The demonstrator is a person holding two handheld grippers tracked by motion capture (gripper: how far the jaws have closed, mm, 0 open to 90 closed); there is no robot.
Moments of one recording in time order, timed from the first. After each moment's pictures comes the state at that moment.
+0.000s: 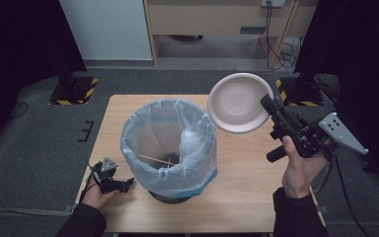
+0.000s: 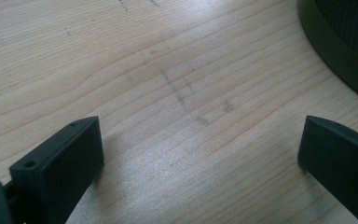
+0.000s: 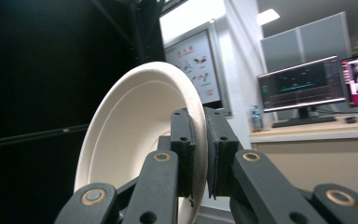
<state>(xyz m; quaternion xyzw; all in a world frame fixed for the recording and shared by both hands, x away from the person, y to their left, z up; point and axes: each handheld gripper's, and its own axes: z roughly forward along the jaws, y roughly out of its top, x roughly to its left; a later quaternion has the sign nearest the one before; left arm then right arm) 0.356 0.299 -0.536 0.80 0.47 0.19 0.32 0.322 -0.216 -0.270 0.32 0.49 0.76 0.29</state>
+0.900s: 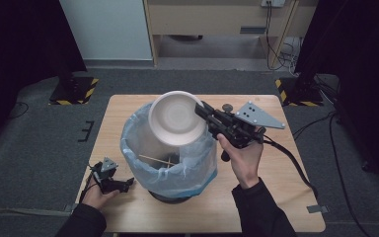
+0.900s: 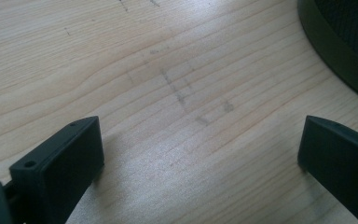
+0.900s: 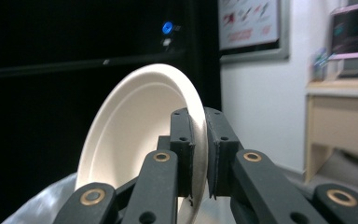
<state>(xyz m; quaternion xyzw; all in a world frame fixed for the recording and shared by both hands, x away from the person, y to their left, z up) 0.356 0.299 -0.536 0.80 0.47 0.19 0.32 0.355 -0.104 -0.286 0.28 0.62 0.70 0.21</state>
